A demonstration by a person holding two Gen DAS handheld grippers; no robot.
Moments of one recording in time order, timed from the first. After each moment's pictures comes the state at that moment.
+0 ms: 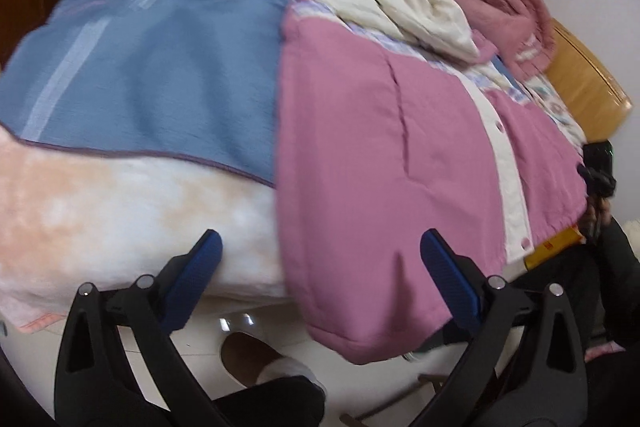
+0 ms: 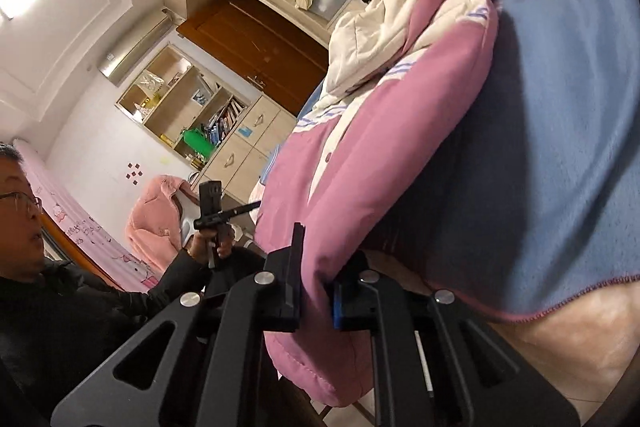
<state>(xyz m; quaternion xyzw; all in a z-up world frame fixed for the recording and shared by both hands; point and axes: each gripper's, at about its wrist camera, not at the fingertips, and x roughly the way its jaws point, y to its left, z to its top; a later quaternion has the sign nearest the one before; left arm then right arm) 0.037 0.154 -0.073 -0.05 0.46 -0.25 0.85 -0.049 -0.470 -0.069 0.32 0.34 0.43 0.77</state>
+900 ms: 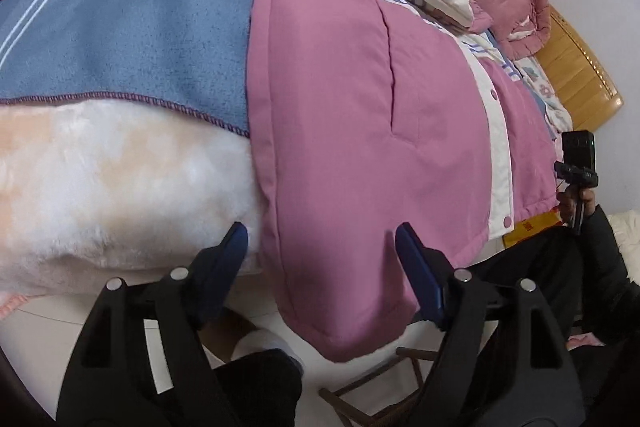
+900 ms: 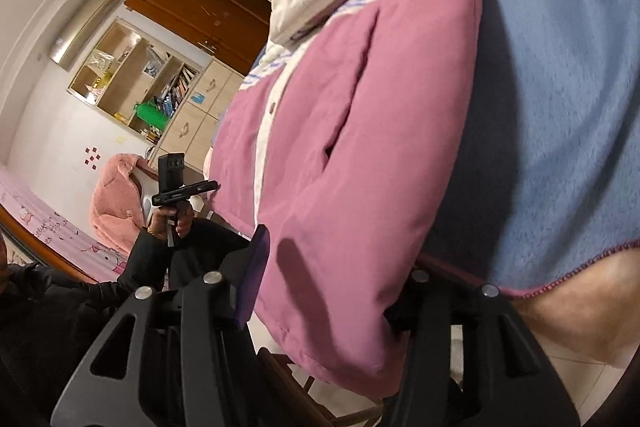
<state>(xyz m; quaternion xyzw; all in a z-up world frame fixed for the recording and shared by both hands) 0.037 0.137 -0.097 -0.06 0.51 -0.27 0.82 -0.042 -0.451 -0.099 0.28 0.45 0.38 0.76</state>
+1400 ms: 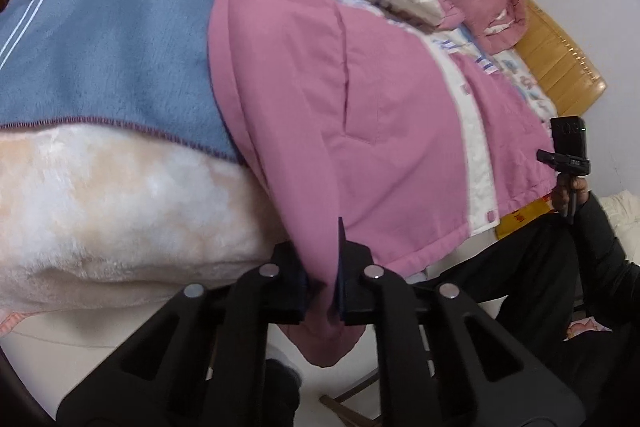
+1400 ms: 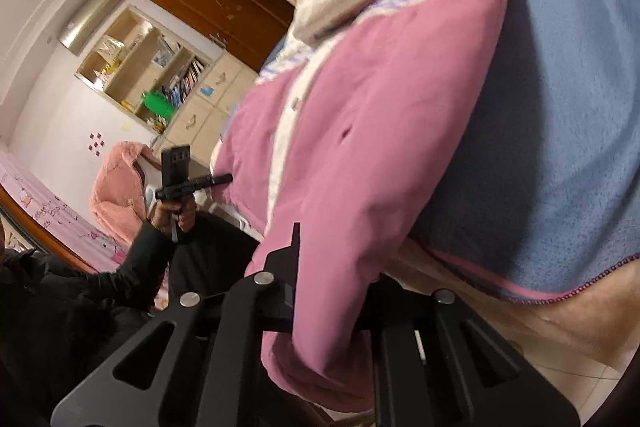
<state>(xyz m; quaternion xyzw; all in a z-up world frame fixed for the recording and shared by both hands) 0.026 0.132 -0.087 -0.06 0.48 -0.32 0.82 -0.048 -0.433 -0.074 0.27 0.41 0.40 0.78</state>
